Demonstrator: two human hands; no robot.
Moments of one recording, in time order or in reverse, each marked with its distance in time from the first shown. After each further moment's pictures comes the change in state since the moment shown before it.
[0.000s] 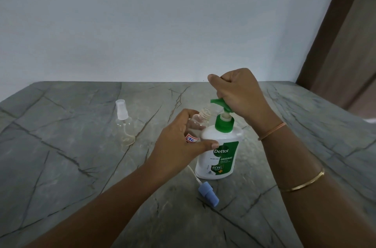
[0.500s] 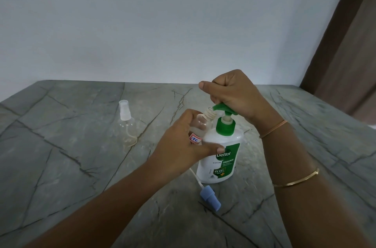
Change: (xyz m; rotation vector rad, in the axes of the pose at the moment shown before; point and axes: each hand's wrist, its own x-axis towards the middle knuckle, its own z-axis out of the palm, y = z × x) left_hand 0.000 0.006 -0.004 -0.052 -0.038 -0.014; right_hand 0.006 -0.004 0.000 0.112 -0.246 -0.095
